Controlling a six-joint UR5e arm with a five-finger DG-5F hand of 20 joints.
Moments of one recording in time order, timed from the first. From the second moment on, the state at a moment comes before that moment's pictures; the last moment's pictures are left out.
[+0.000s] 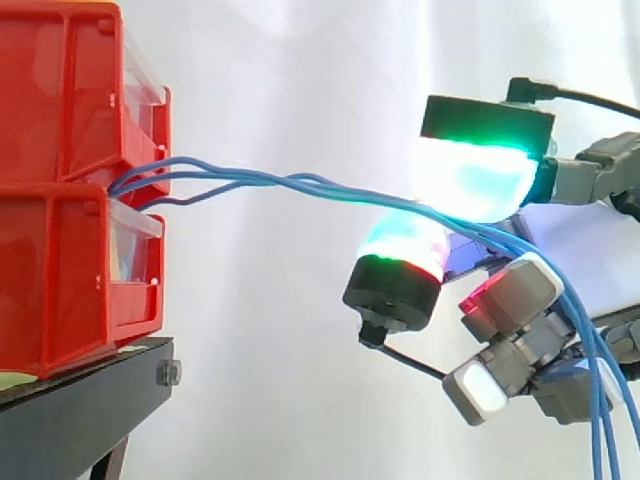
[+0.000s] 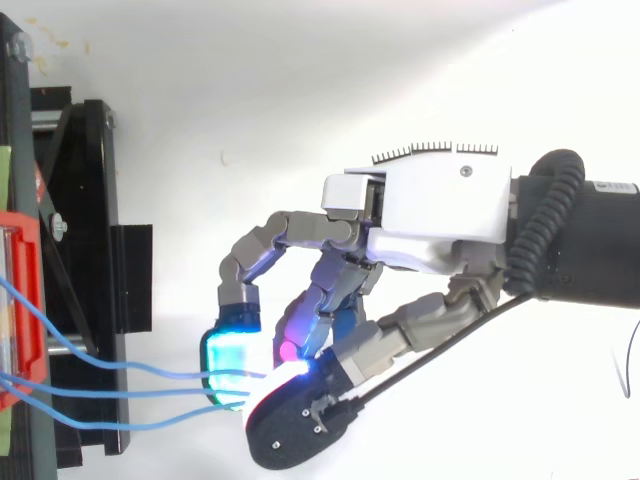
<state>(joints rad) 0.18 -2.24 -1.11 -3.24 -1.31 0.20</state>
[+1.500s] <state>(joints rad) 0.18 -2.24 -1.11 -3.24 -1.33 0.21</state>
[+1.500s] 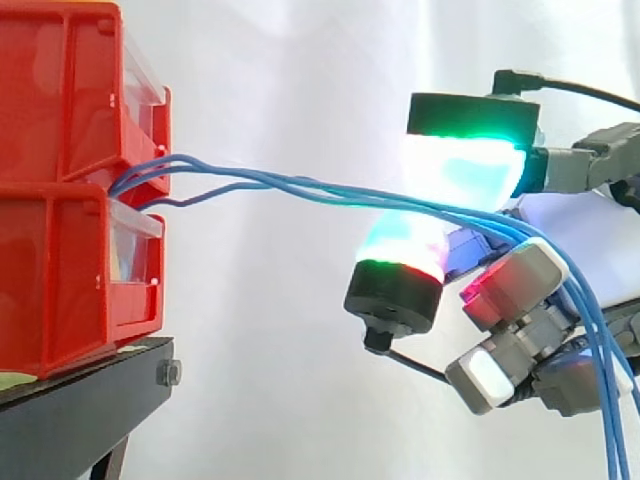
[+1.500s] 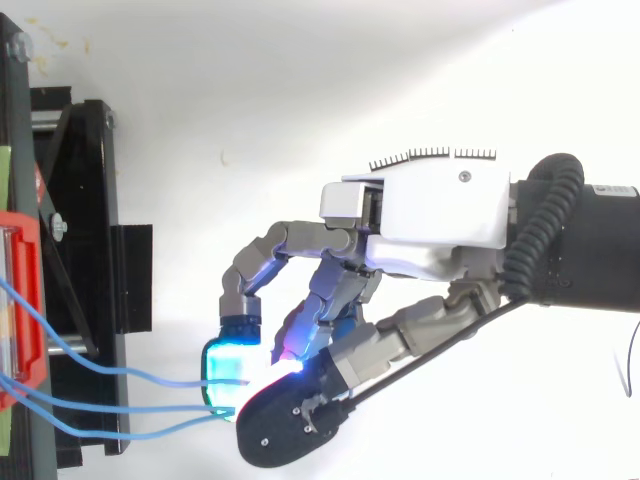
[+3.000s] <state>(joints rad) 0.17 -2.22 -1.11 -3.24 -1.34 0.22</state>
